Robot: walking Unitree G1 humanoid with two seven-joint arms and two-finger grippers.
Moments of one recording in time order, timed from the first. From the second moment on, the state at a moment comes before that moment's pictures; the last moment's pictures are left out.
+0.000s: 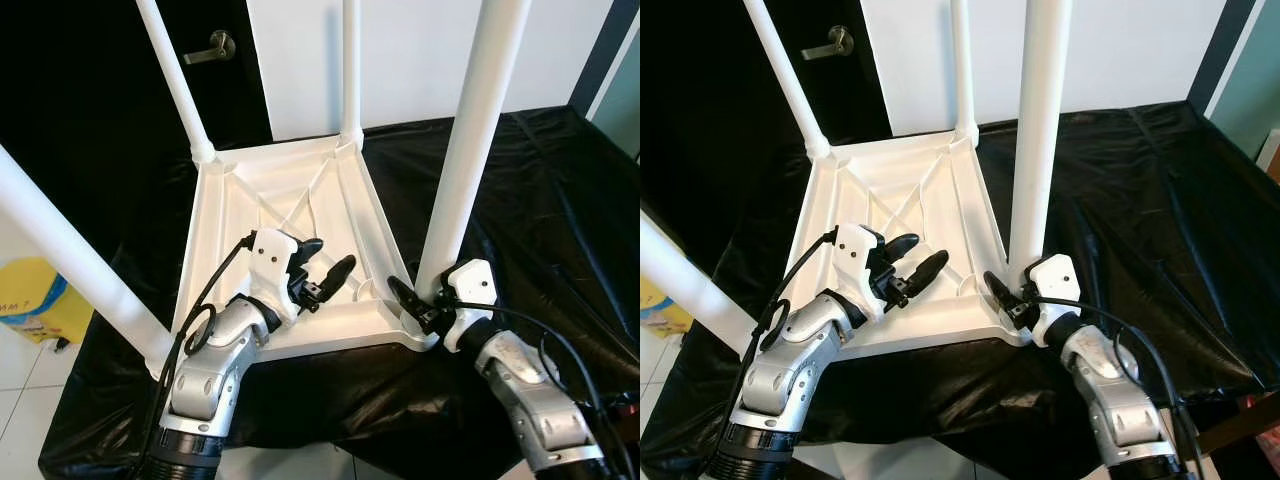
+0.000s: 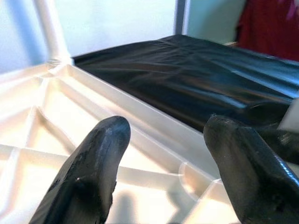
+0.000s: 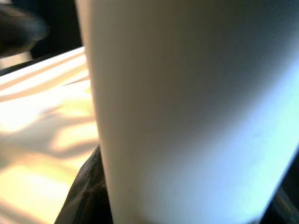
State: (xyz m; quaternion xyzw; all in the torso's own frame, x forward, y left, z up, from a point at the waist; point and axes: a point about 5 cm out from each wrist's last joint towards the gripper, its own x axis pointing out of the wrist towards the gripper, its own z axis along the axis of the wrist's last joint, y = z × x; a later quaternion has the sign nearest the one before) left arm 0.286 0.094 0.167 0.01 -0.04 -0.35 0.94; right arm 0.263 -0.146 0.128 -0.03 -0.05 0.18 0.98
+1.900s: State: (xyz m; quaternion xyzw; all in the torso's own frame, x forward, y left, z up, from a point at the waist) left arm 0.284 0.072 0.147 0.01 -0.05 -0.38 0.93; right arm 0.272 -0.176 0.135 -0.07 -0.05 0.26 0.96
